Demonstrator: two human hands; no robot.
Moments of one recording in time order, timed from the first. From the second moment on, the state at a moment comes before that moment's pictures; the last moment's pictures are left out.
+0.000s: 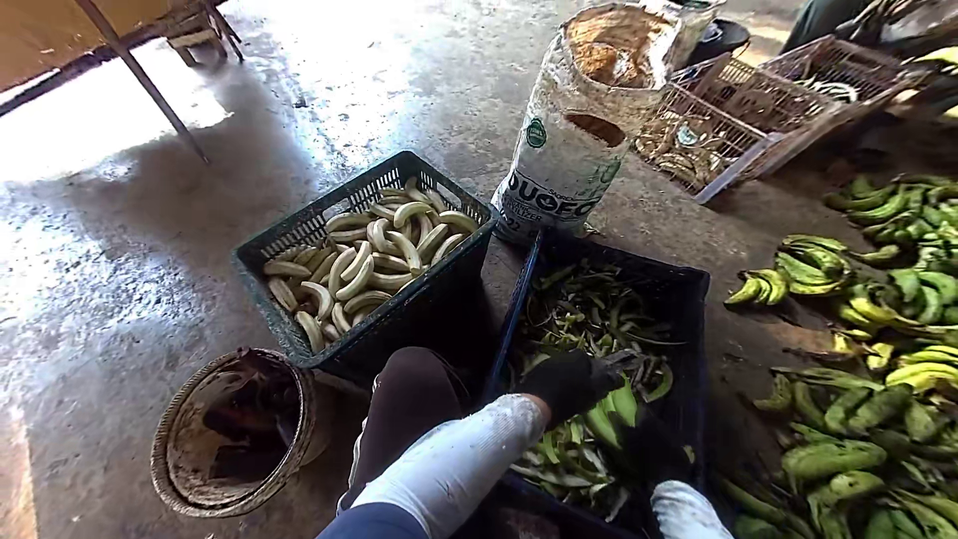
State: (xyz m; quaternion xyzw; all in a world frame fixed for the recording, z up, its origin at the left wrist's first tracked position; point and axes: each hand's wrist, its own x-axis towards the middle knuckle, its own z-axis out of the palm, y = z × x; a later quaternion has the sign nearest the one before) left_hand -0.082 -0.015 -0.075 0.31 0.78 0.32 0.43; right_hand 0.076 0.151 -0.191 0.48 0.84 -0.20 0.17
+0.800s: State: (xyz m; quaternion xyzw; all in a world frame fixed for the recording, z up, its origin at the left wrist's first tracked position) left_hand 0.020 0.029 -0.140 -0.01 0.63 0.59 0.51; right_hand 0.060 0.147 -0.018 -0.04 0.48 -0.78 -0.40
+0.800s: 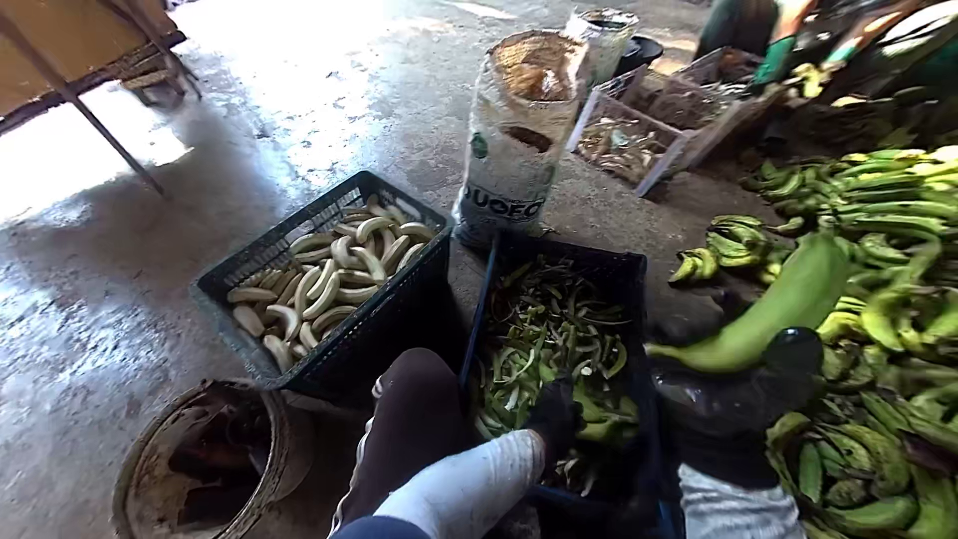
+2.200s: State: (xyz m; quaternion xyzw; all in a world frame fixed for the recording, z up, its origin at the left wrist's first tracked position) left_hand -0.060 0.064 0.016 0.48 0.82 0.31 0.10; right_hand 0.103 0.159 -0.012 0.20 0.47 -0.80 -0.32
